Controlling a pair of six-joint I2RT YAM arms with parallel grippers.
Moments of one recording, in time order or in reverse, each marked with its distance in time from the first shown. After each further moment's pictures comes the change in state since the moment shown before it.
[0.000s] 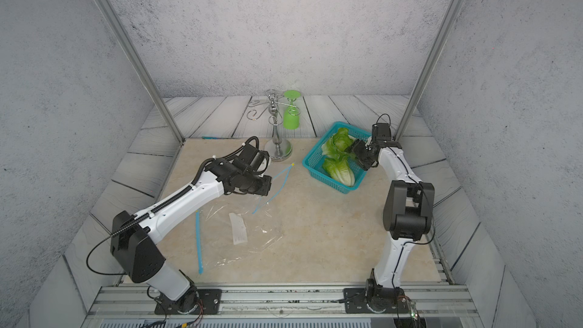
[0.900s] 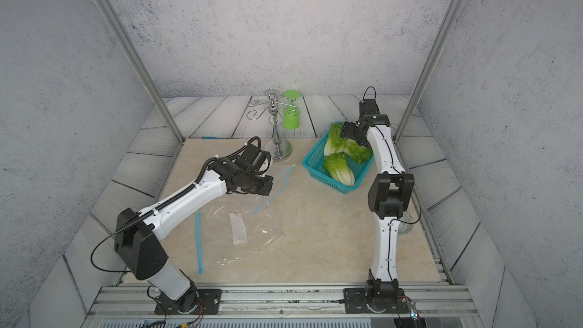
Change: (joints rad) left arm 0.000 0.030 0.013 -0.002 0.009 0.006; right arm 0.093 0.375 0.750 -0.363 0.274 -0.327
